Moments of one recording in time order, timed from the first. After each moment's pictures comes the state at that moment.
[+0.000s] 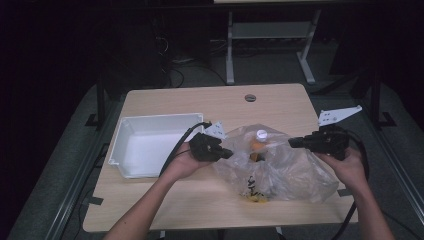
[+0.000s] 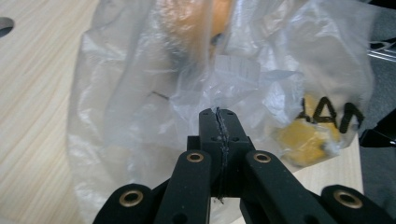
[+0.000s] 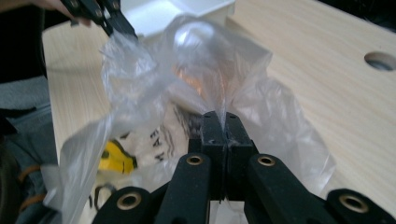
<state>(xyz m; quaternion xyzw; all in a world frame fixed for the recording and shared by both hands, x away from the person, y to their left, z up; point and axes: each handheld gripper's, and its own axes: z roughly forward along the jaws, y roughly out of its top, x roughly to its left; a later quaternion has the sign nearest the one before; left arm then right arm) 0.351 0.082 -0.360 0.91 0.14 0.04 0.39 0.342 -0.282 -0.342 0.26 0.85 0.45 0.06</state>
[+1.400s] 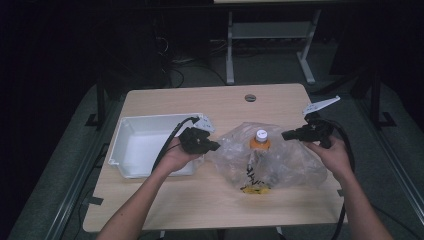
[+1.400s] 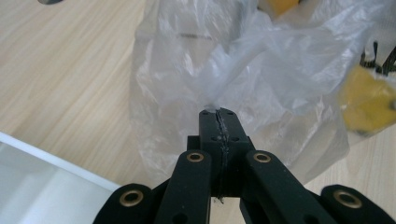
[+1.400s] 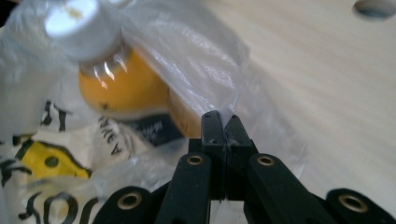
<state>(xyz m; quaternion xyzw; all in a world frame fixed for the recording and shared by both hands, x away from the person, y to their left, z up) 0.374 0.107 -0.375 0.91 0.18 0.07 0.36 0.395 -0.273 -0.372 0.34 0.85 0.40 0.02</state>
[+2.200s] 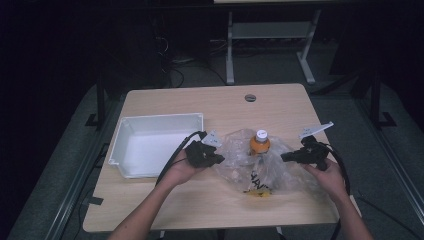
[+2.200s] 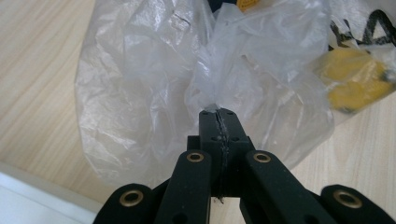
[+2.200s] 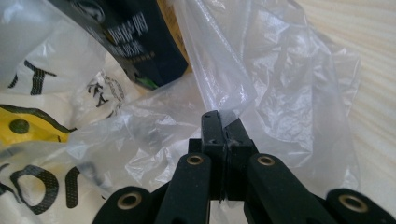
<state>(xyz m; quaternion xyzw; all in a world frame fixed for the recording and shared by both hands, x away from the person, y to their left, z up) 0.350 0.094 -0.399 0.93 0.16 0.07 0.33 0.367 -0.275 -0.440 0.37 0.85 0.38 0.00</state>
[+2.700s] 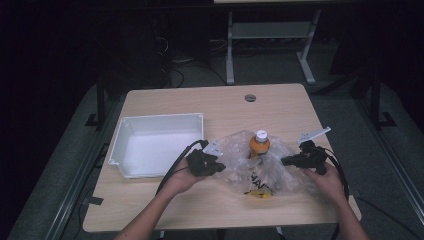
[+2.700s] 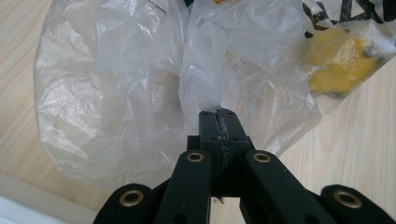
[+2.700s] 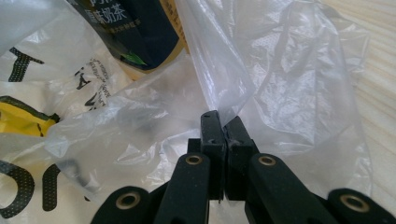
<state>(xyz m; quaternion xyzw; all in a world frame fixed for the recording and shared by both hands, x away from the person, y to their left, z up) 0.334 0.092 -0.417 0.92 0.17 0.06 0.34 0.360 -0.272 -0.452 0.37 0.85 0.36 0.01</state>
